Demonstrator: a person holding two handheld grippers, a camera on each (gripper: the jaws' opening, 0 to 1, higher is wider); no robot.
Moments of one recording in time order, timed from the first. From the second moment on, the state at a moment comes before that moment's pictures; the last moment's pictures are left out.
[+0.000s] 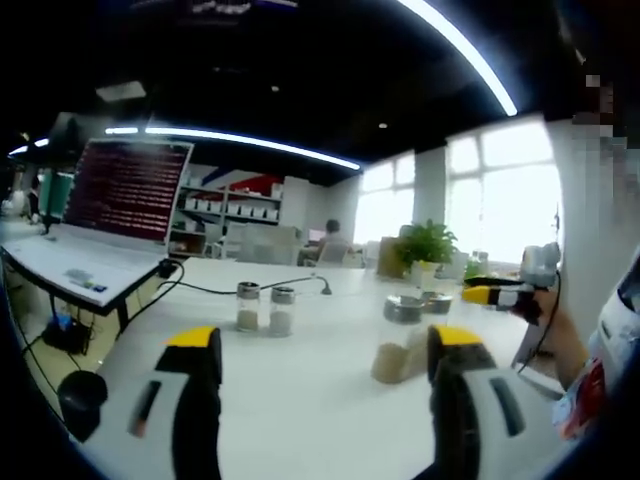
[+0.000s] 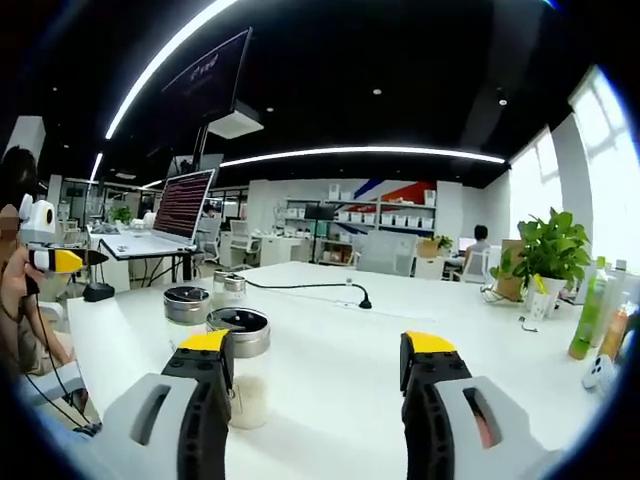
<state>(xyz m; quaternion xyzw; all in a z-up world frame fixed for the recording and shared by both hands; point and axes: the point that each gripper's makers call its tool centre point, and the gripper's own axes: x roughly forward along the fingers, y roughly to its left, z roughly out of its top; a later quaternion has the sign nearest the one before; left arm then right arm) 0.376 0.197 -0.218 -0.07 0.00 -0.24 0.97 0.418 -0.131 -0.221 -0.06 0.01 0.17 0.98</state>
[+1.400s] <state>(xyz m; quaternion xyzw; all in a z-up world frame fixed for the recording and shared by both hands) 0.389 0.161 -0.206 -0.05 -0.03 -0.25 0.97 0.387 -0.225 -0.228 -0.05 -0.01 0.12 0.99</state>
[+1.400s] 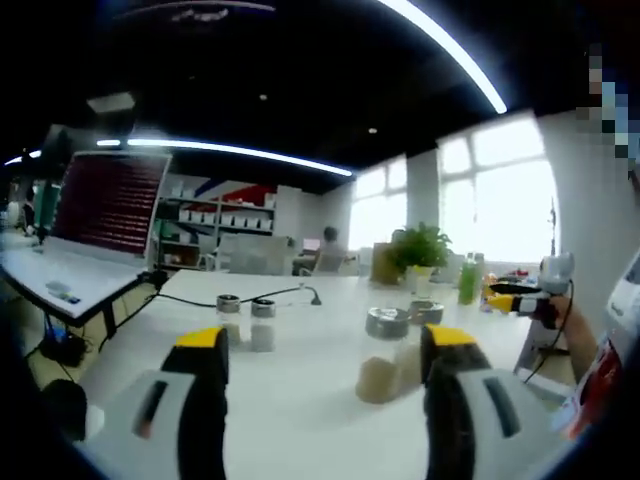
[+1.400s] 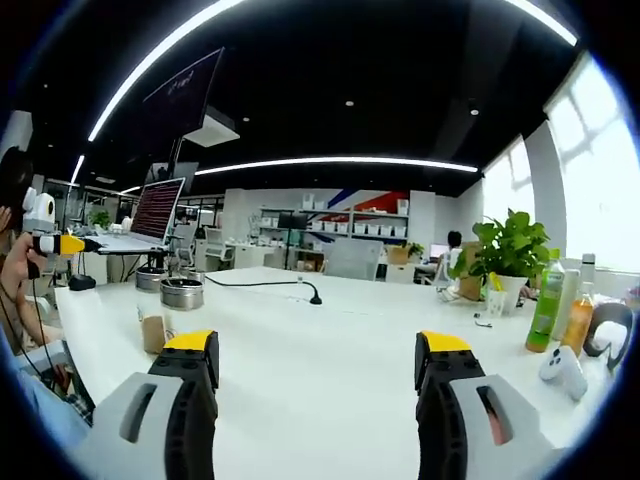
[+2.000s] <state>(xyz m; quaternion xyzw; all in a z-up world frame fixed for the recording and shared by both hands) 0.426 0.164 -0.166 -0.05 -0.06 -0.23 0.97 0.387 -0.225 -0.235 -0.09 0.00 0.13 0.99</state>
